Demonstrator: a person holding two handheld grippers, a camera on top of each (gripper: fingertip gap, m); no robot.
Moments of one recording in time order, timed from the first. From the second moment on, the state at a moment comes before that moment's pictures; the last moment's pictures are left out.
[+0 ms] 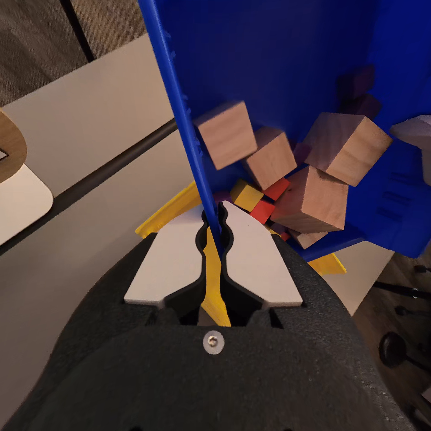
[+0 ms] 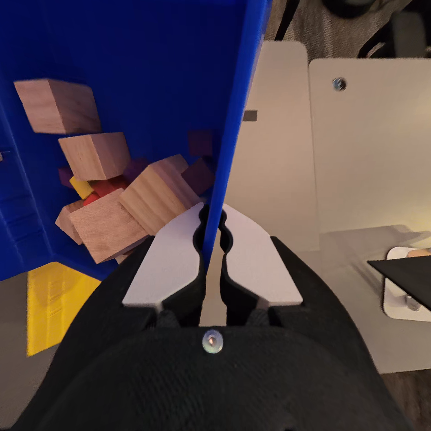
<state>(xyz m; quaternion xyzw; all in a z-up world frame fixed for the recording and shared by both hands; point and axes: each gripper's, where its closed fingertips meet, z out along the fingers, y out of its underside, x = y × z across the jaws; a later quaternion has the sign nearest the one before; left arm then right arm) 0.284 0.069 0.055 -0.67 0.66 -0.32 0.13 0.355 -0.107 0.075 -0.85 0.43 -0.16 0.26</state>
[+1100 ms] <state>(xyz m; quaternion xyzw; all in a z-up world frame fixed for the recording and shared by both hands) 0.269 0.089 0.058 -0.55 0.62 -0.46 0.33 0.339 -0.078 0.112 -0.78 0.28 -0.38 0.41</state>
